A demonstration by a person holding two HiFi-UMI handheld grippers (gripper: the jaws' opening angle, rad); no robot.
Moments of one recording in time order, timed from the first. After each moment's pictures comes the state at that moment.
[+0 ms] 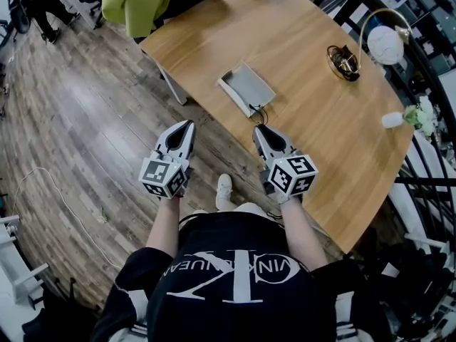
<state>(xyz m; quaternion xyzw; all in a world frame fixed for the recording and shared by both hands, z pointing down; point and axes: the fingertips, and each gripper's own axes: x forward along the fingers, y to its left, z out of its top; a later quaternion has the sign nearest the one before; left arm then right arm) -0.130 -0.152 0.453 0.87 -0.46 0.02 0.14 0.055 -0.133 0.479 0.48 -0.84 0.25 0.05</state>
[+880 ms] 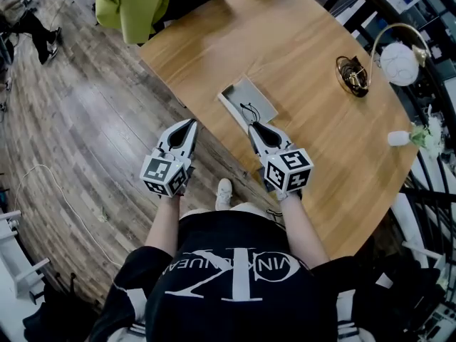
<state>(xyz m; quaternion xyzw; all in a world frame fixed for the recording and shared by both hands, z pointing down) -0.115 -0.218 0.468 0.87 -0.46 0.04 0.15 0.044 -0.207 0.498 0.44 -0.86 0.24 0.11</state>
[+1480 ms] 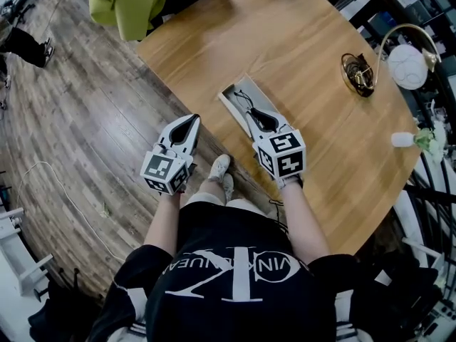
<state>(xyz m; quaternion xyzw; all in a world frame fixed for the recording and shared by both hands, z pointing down) -0.106 -0.241 0.469 0.88 -0.45 0.04 0.15 0.031 -0.253 0.503 0.43 -0.85 0.20 0.23</state>
